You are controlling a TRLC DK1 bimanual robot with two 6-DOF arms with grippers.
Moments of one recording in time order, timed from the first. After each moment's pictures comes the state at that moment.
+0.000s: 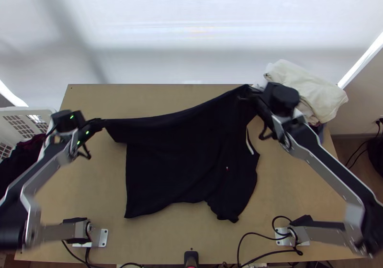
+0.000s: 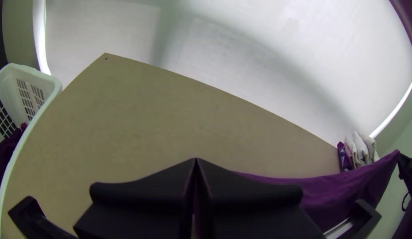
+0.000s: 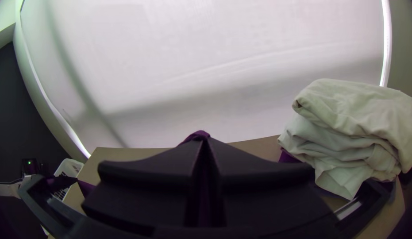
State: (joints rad) left arm 0.13 1.48 0.84 0.08 0.17 -0.28; right arm 0.41 1.44 1.16 0.03 0.11 0.39
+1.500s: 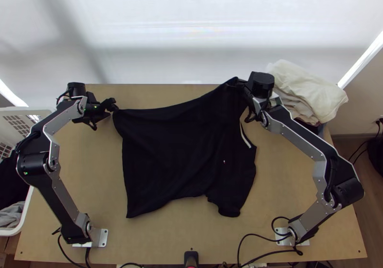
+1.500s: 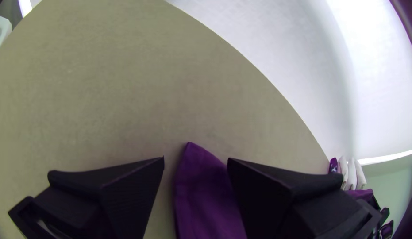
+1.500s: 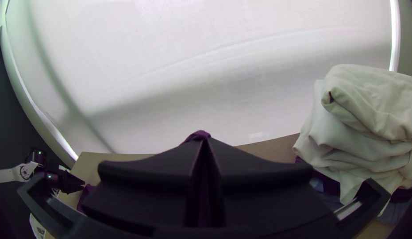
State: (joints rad) left arm 0.17 2.03 1.47 -0.37 0.37 -0.41; right arm 0.38 1.76 1.34 0.13 0.10 0.41
